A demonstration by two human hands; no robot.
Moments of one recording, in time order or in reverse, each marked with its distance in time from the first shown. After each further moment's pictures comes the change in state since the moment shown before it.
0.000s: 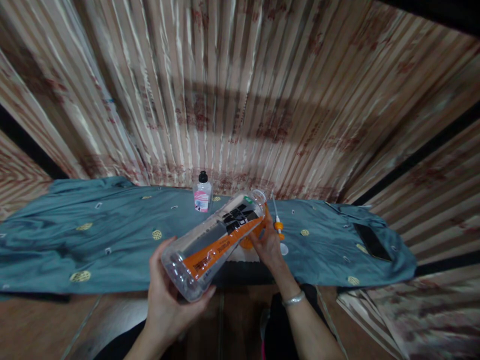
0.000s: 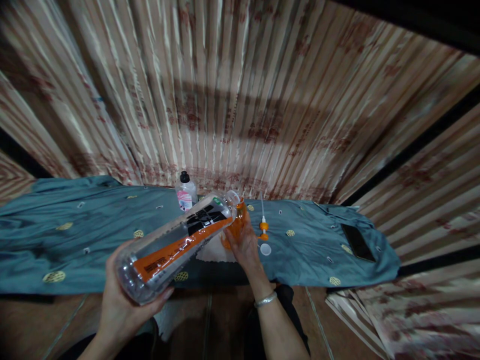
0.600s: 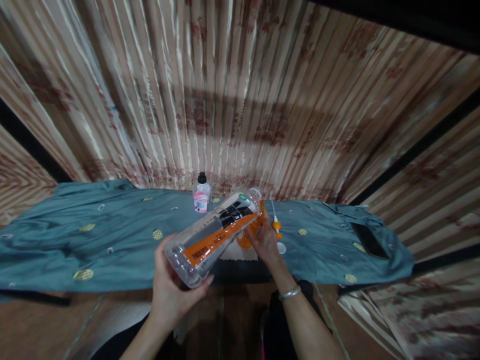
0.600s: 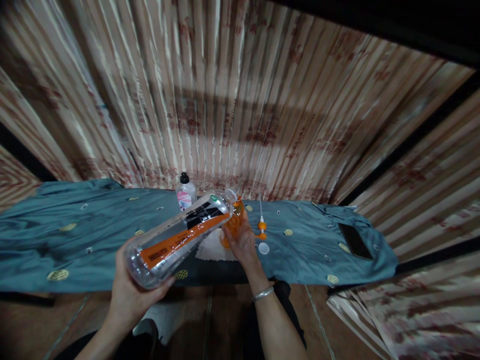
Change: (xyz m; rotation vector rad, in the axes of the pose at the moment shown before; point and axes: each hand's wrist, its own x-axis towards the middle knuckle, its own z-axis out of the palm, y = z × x) left_hand -0.004 0.000 0.013 -0.056 0.077 0.016; right_hand 0.004 0.005 0.003 0.038 0.005 0.025
